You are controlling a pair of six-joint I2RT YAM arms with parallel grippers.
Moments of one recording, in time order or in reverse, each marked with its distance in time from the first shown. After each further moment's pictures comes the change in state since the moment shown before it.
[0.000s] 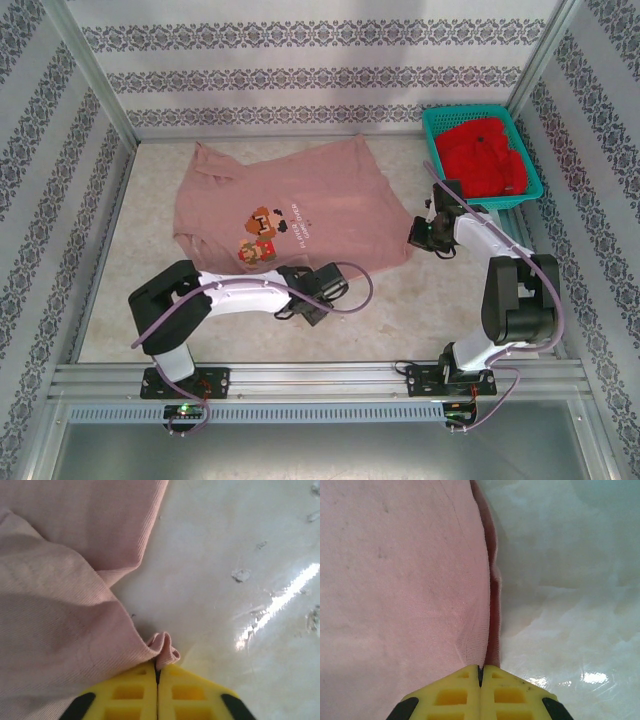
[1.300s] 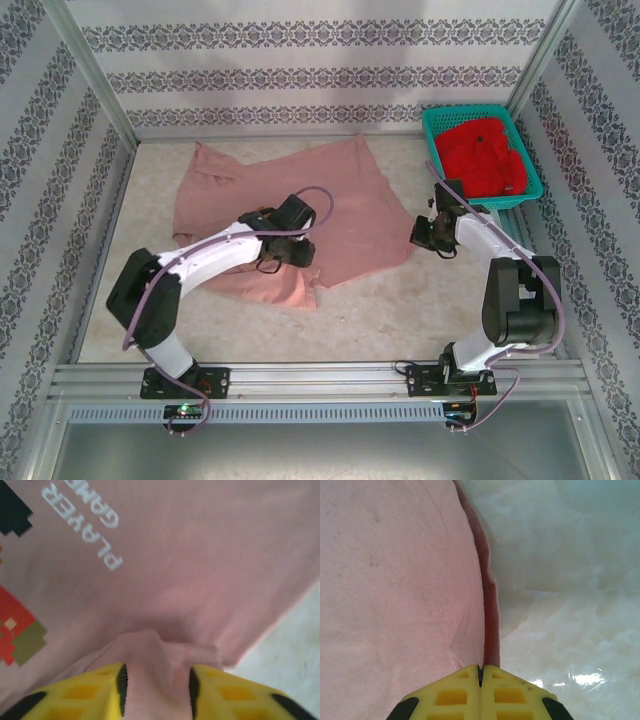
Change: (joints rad) left arm 0.351 -0.018 0.229 -0.113 0.163 -0.187; right arm -0.006 -0.004 0.000 0.002 0.030 0.007
